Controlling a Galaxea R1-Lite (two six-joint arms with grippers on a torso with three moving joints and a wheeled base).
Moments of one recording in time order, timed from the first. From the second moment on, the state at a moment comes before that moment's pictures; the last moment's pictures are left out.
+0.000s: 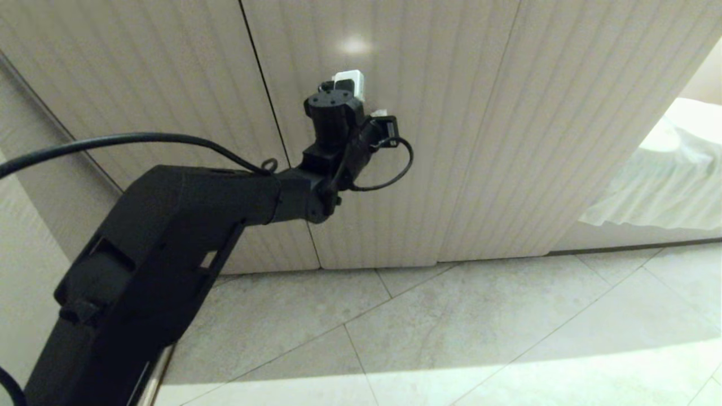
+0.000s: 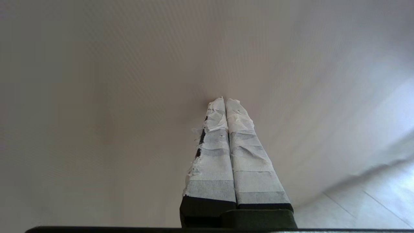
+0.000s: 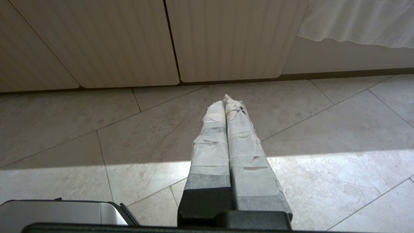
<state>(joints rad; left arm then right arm) -0.57 2.37 -1.96 -0.64 0.19 -0.16 0.00 0.00 0.00 0.00 -0.01 0.01</state>
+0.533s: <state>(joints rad) -0.56 2.08 -1.49 -0.63 0.20 -0.07 0.00 0.00 0.00 0.00 -0.01 0.01</state>
